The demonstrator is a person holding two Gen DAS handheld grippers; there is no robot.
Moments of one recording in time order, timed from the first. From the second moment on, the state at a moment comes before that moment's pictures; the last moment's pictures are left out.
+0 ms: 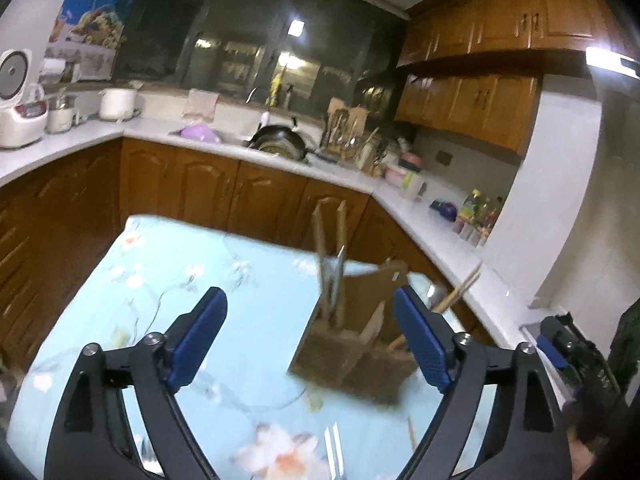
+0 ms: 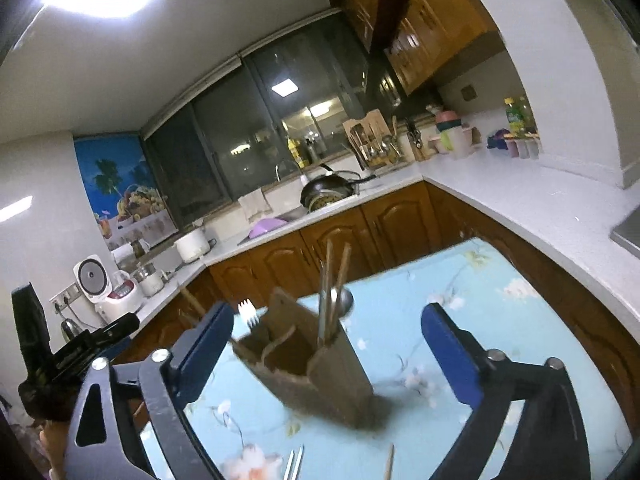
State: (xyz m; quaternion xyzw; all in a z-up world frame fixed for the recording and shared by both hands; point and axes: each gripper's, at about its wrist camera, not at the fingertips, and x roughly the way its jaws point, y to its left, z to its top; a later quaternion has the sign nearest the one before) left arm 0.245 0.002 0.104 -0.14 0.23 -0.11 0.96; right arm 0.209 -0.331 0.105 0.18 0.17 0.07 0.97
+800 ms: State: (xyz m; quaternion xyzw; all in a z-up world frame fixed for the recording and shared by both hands) left arm 0.171 -0.008 -0.013 -0.12 0.38 -0.09 0.91; right arm 0.118 -0.310 0.003 0.14 0.29 0.04 0.94
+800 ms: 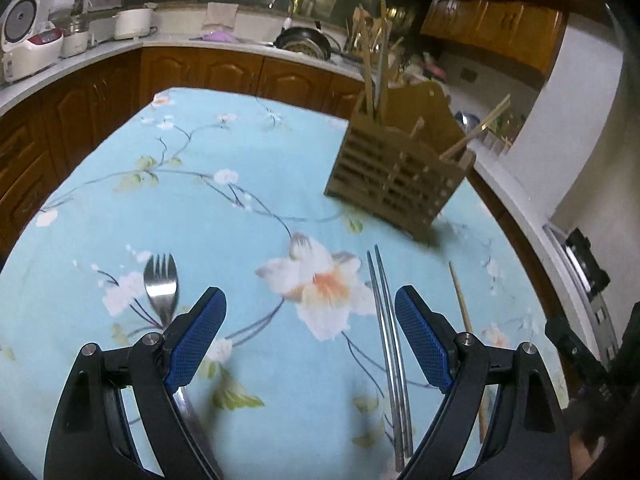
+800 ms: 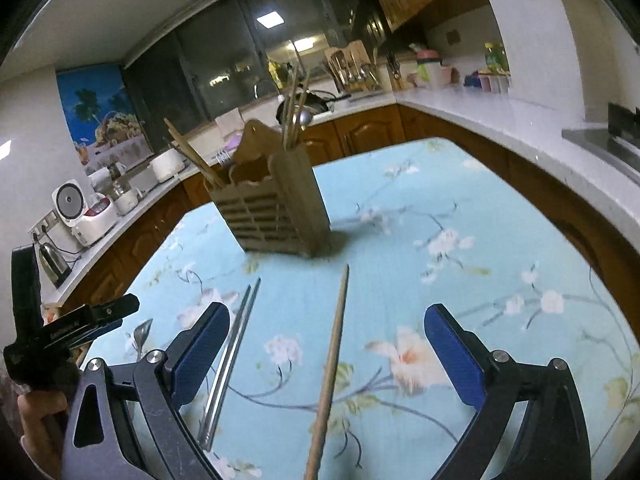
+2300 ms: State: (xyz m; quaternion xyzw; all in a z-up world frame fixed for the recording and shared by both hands) left arm 0.267 -0.111 -0.064 0.05 0.47 -0.13 0.87; right arm 0.233 -0.300 -0.054 0.09 0.43 0.04 0.90
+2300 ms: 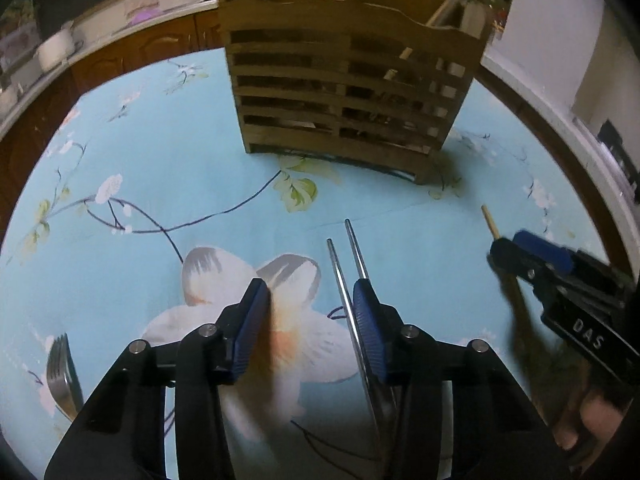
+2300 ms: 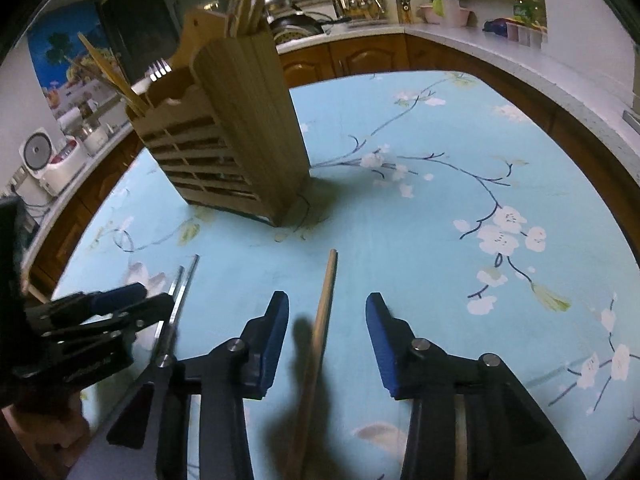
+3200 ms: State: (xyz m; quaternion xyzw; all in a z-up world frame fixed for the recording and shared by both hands) left arm 0.221 -0.060 0.001 -0.06 0.41 -0.19 0.89; right arm 0.196 -0.297 0.007 0.13 0.37 0.09 0.92
